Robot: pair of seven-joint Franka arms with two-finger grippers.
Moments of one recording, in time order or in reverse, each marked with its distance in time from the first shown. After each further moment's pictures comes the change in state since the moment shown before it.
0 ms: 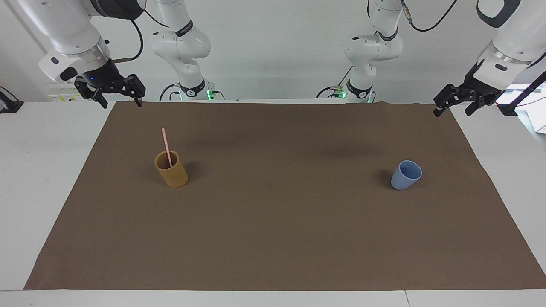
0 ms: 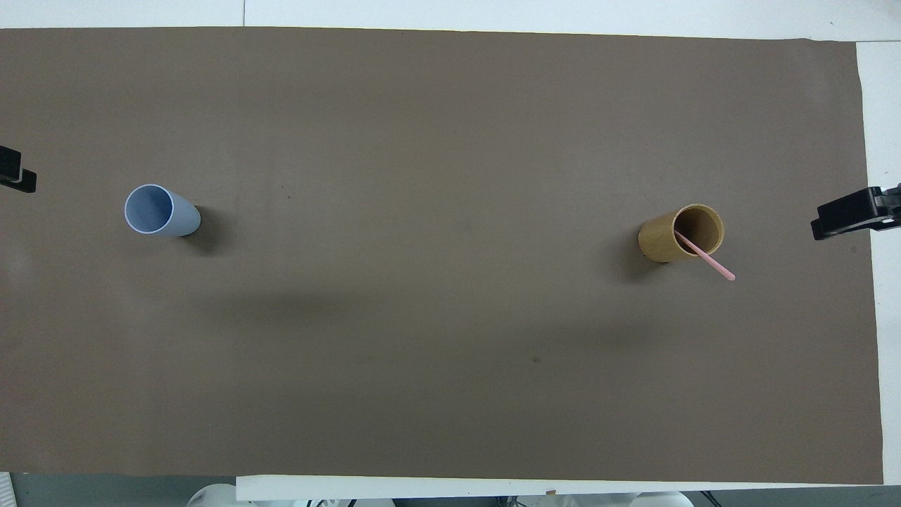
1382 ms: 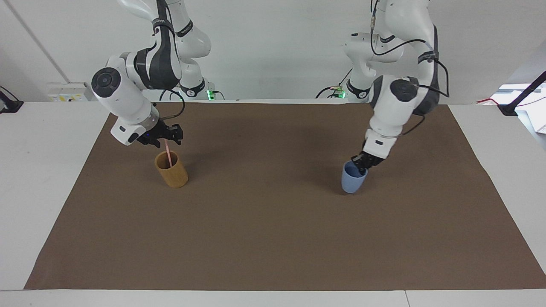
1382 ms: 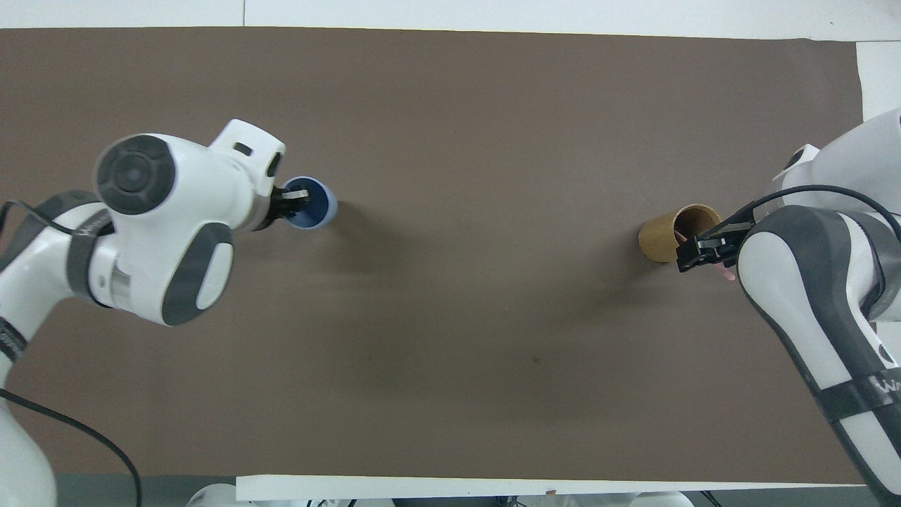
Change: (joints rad) left arm -0.470 0.077 -0.024 -0.558 0.005 0.777 -0.723; right arm 0.064 0.031 -0.003 -0.482 0.109 0.404 -0.001
